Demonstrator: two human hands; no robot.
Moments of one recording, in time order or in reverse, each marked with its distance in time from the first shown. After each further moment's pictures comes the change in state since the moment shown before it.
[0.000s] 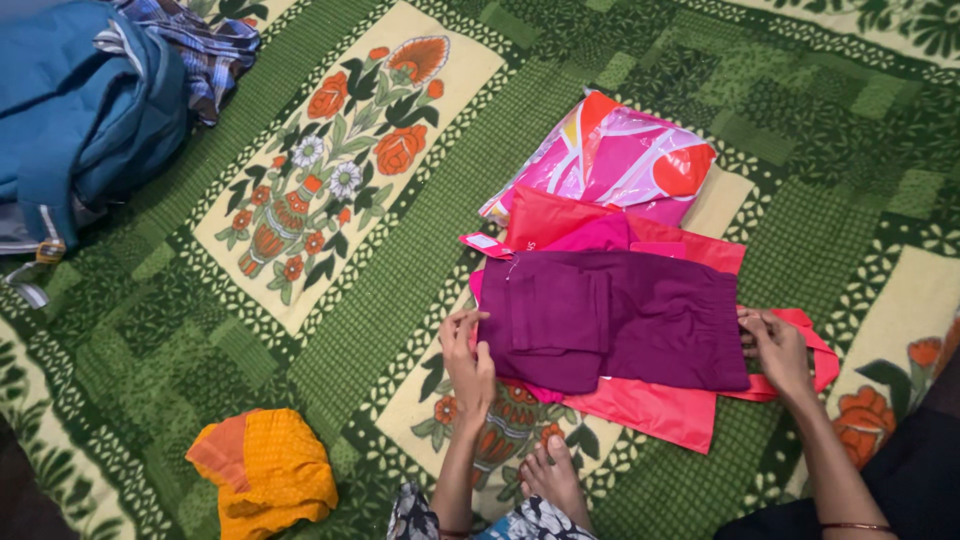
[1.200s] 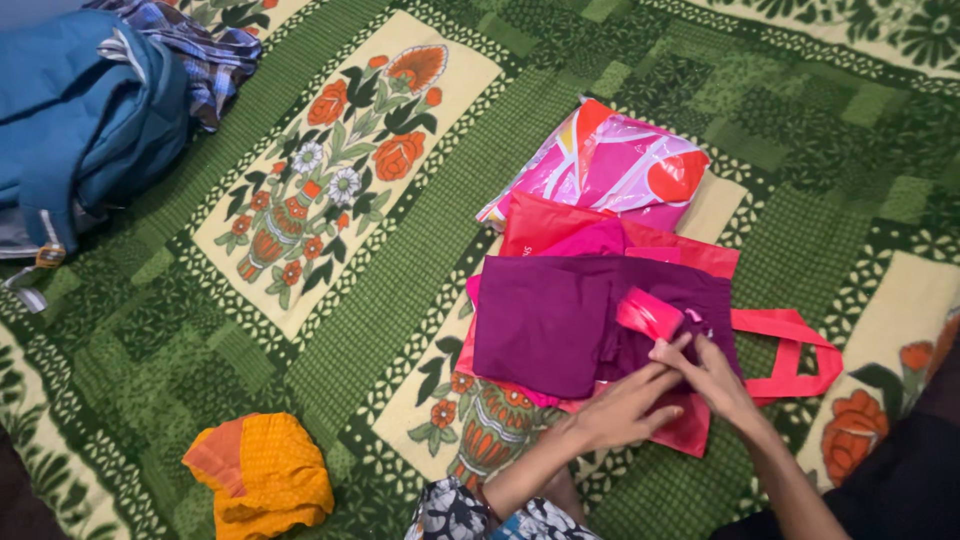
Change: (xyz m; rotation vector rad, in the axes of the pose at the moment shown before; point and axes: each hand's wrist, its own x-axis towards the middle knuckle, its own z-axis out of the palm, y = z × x) left_hand -0.063 0.087 0.119 -0.383 -0.967 0.433; right_hand -0.071 -0.091 0.079 -0.043 -0.289 -0.027
